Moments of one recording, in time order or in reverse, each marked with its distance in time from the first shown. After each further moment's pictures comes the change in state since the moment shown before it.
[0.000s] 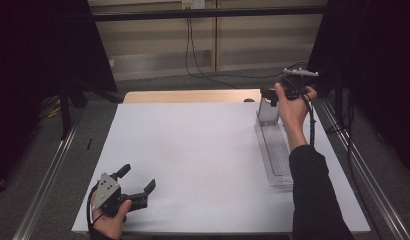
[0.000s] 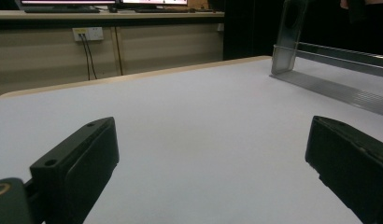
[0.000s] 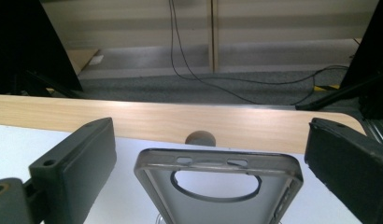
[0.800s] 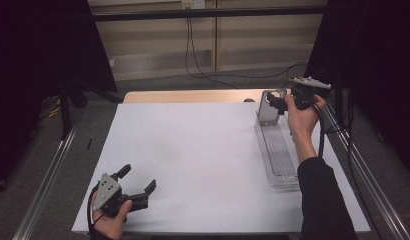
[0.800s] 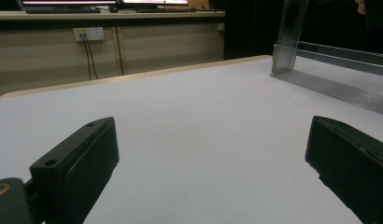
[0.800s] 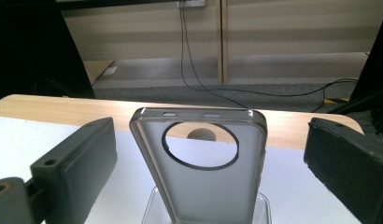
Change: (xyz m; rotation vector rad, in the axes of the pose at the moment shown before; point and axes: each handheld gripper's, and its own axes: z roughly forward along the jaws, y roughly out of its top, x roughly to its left) left arm -0.002 0.000 0.000 0.001 0.000 0.010; right arm -0.017 -0.023 -0.024 -0.068 0.054 -0.005
